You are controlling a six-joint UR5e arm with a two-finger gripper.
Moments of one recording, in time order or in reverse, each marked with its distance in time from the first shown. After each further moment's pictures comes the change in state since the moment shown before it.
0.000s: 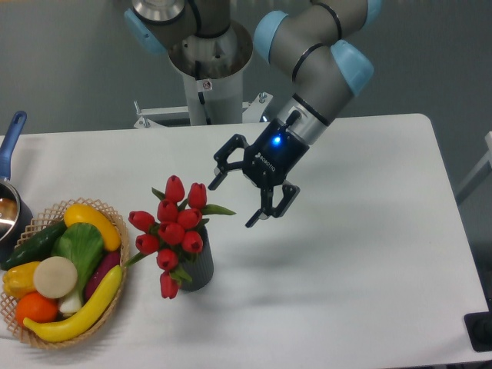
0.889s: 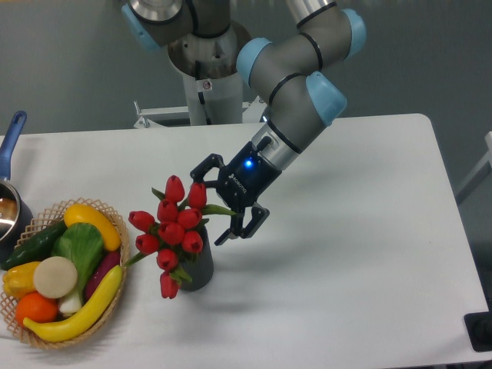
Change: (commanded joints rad) arm -0.055 -0.034 -0.009 0.017 -0.005 -0.008
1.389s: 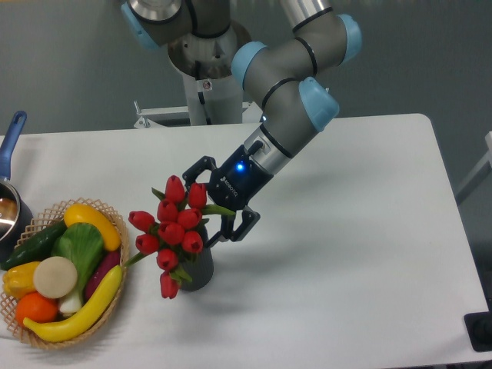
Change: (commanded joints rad) arm -0.026 -0.012 0.000 0.011 -0.003 -0.003
